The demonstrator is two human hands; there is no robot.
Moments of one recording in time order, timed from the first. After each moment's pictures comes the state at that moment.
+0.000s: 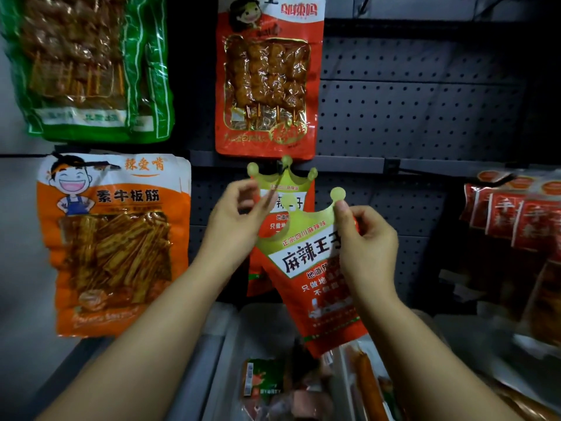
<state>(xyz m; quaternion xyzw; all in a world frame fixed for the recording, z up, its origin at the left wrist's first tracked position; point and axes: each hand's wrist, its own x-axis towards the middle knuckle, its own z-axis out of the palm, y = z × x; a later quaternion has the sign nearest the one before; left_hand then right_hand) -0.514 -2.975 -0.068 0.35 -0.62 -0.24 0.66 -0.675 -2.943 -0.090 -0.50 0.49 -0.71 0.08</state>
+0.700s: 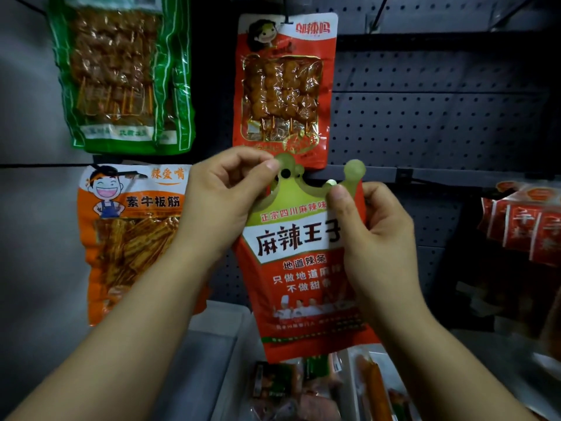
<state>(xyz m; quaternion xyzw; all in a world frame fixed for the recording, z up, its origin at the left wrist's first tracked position) -0.499 -2.909 -0.023 0.21 -0.66 -0.15 0.71 -0.655 -2.883 -0.057 -0.61 0.29 -0.72 0.15</state>
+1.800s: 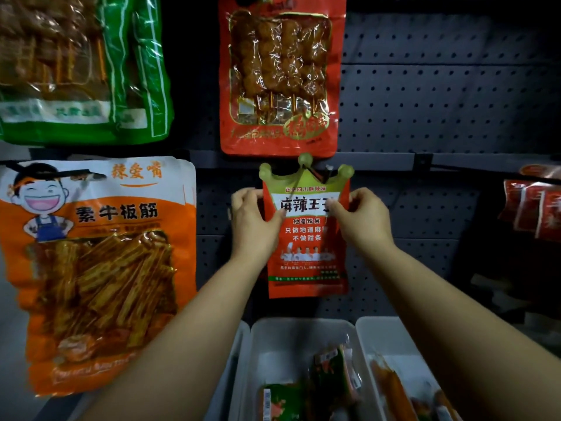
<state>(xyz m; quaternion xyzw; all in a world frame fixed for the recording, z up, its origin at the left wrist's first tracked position) -0.520 -3.076 -0.081 0.46 -0.63 -0.13 0.62 -0.675 -3.041 -0.061 -0.53 0.61 -0.59 0.06</state>
